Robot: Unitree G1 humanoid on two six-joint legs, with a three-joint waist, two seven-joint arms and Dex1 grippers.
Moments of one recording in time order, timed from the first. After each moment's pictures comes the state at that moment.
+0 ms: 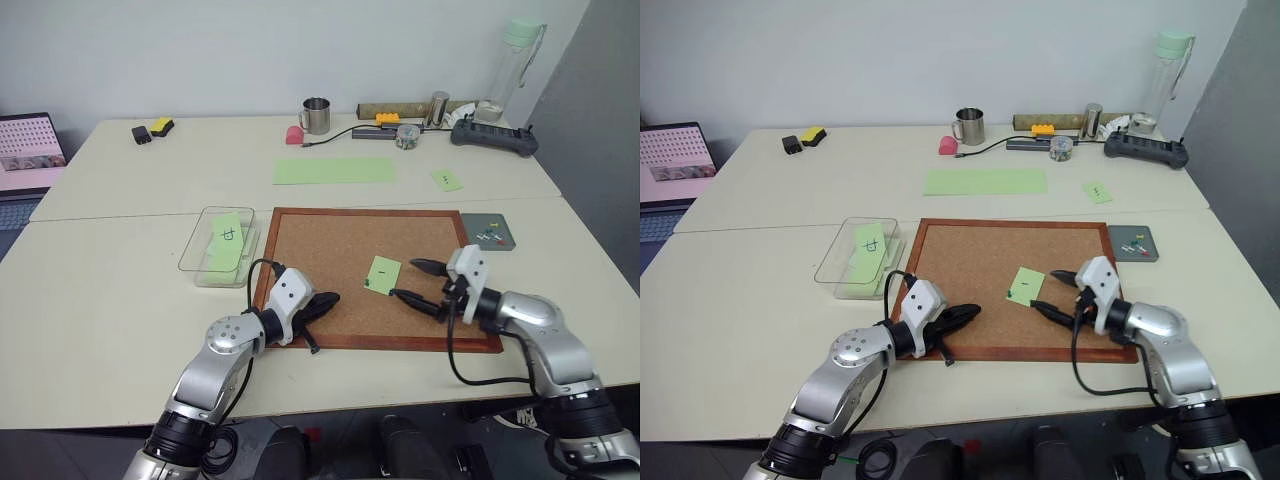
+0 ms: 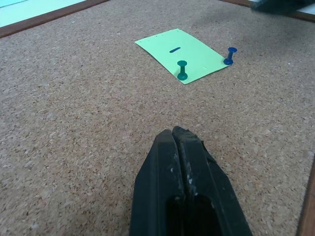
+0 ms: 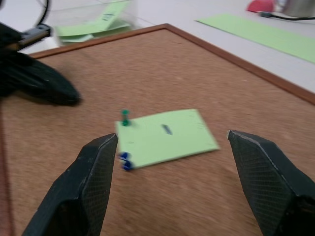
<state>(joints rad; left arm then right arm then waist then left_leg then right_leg) -0.17 0.39 -0.20 -0.11 -0.17 0.30 -0.71 -0.24 -0.48 0.08 -0.06 0.30 0.22 0.87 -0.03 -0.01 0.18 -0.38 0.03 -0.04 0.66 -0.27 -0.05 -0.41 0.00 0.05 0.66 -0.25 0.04</state>
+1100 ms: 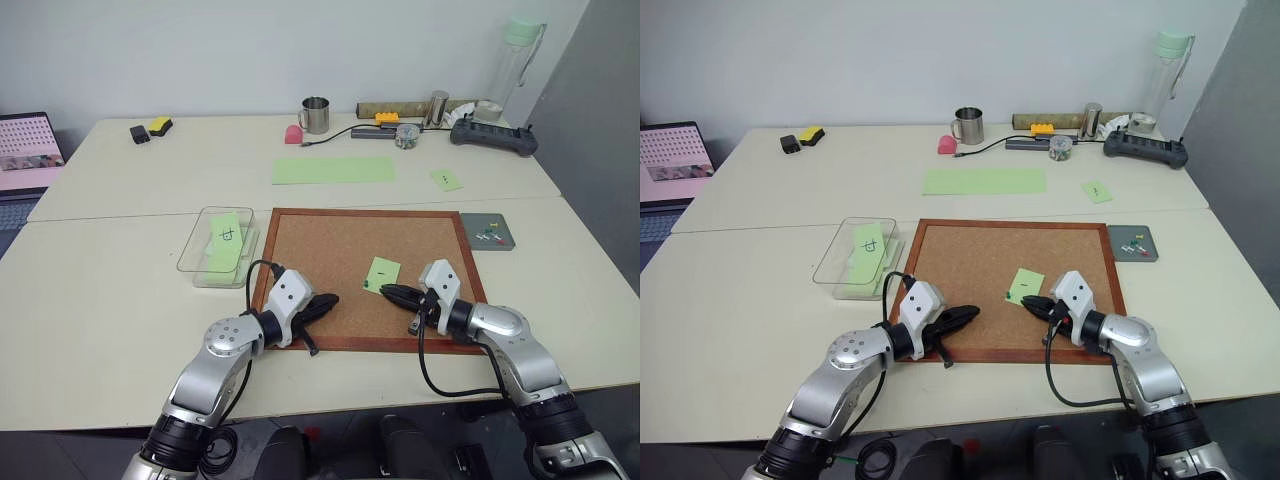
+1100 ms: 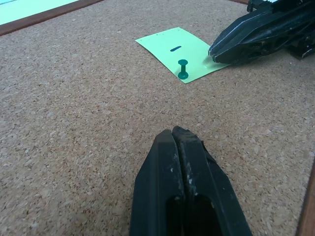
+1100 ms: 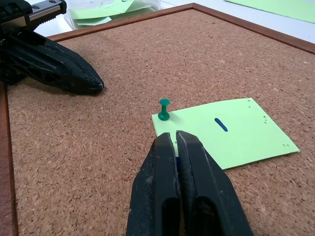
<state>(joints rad) -0.15 0.39 -0.20 -0.15 -0.17 0.32 -0.70 -0.23 -0.43 0.15 0.00 0.22 0.18 0.80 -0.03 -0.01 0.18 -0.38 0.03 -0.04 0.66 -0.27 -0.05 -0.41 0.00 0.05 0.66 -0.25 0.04</state>
